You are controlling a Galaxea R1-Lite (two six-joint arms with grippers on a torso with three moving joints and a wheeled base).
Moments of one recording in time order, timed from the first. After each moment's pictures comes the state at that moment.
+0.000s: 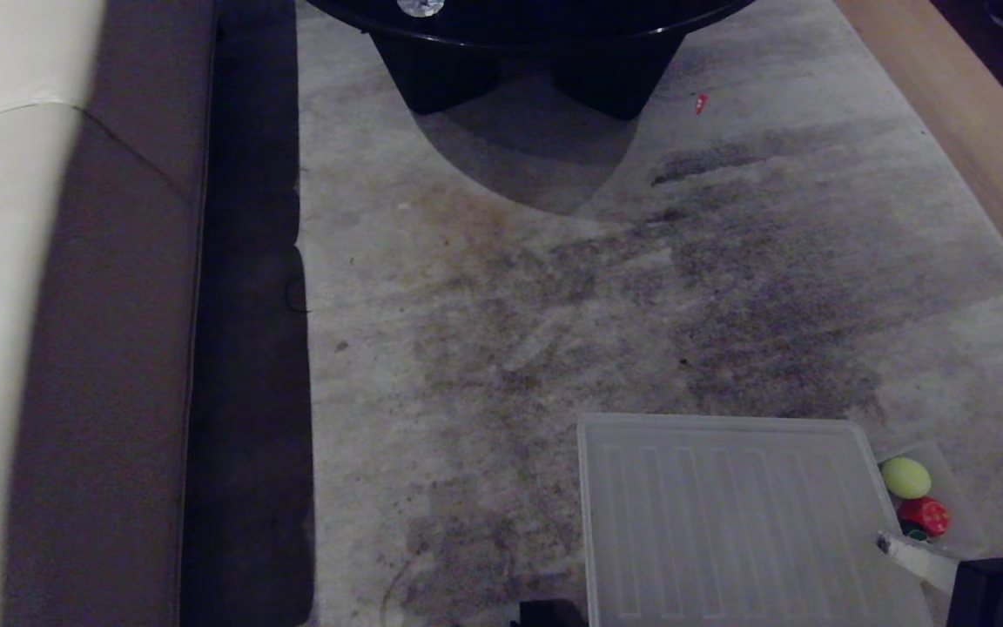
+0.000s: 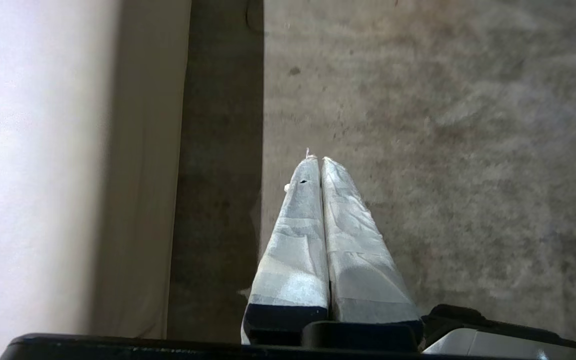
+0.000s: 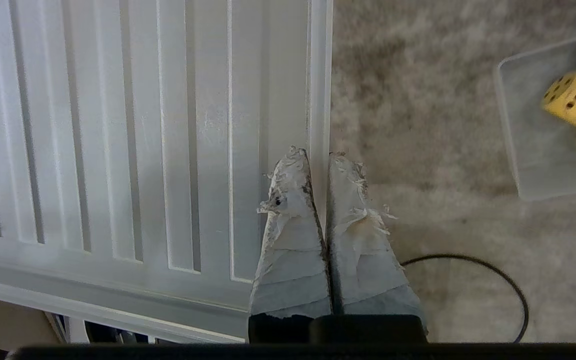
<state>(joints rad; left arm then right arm) 0.00 0.00 0.00 -0.01 0.07 -0.15 0.06 1.20 0.00 -0.75 0.22 0.18</state>
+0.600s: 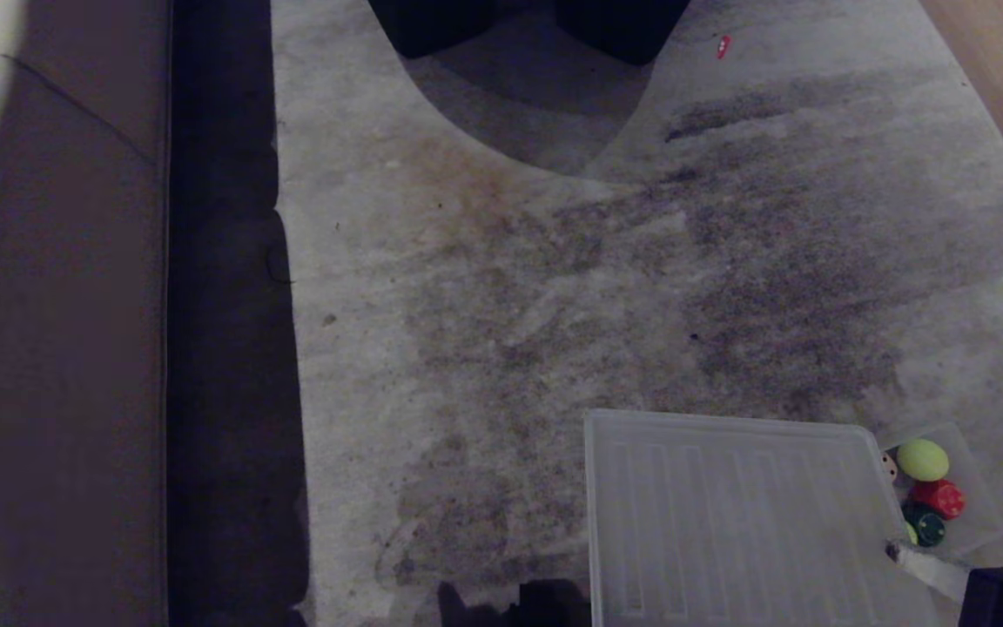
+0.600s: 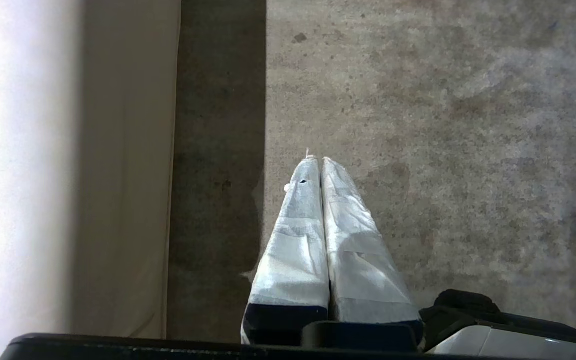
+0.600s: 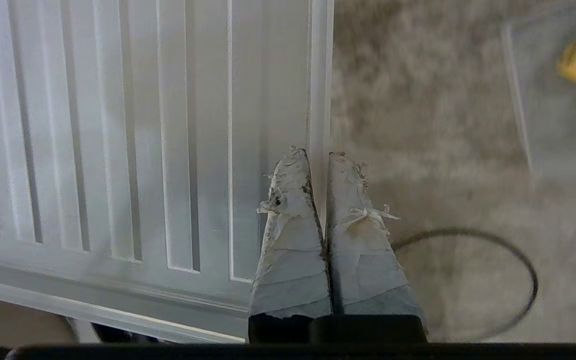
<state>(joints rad) 0.00 0.00 0.00 -0.01 0.07 -0.15 0.06 1.14 0.00 -0.67 0.21 0.21</state>
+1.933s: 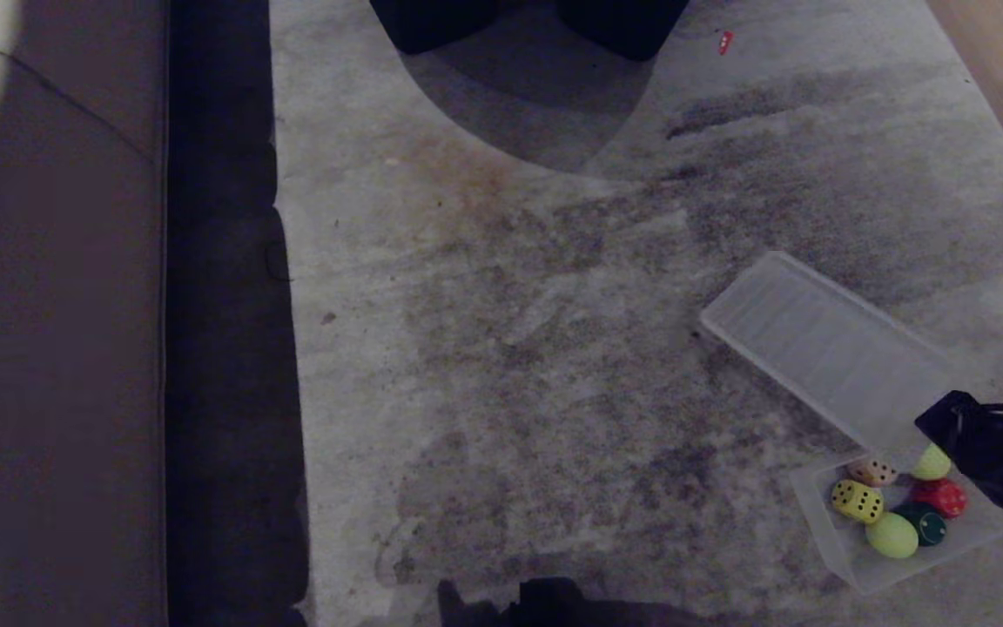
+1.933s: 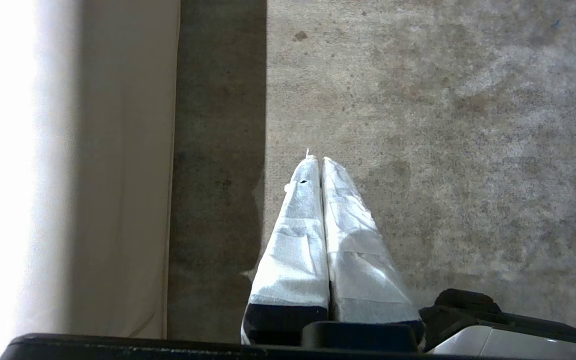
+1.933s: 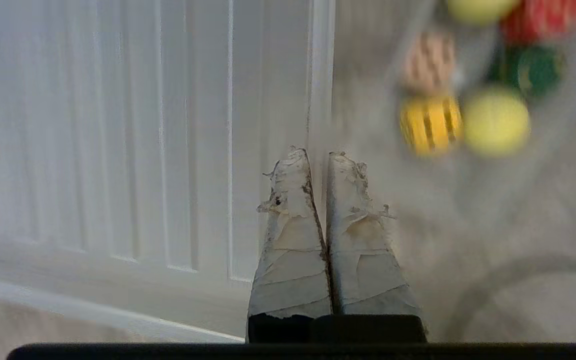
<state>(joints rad) 0.00 0.00 0.00 -0.01 0.07 -0.15 -0.24 1.75 -0.41 -0.89 -0.11 0.69</state>
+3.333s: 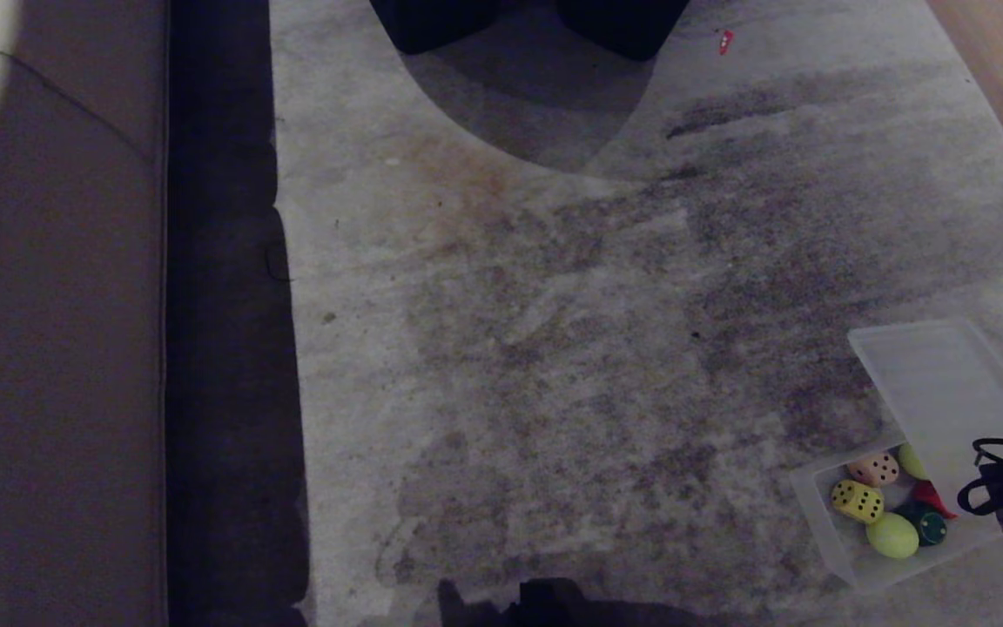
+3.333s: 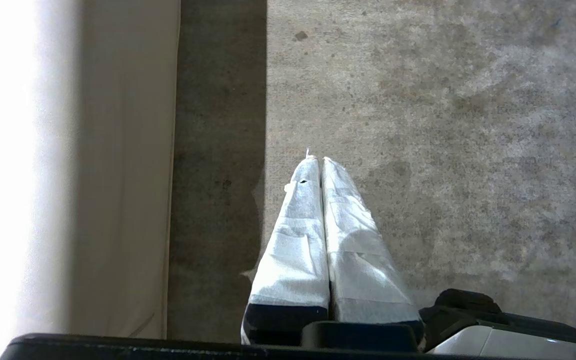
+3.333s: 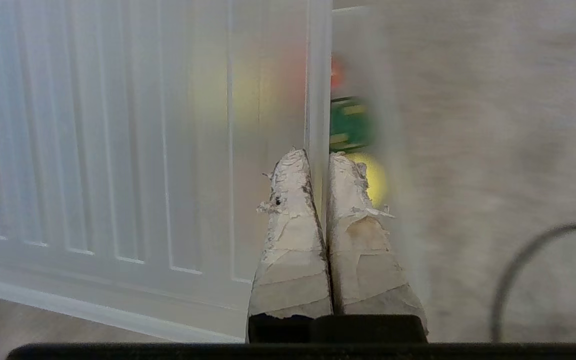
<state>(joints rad) 0.00 0.00 0.00 -0.01 0.07 -0.15 -0.44 2.13 -0.37 -1.14 -0.41 1.09</state>
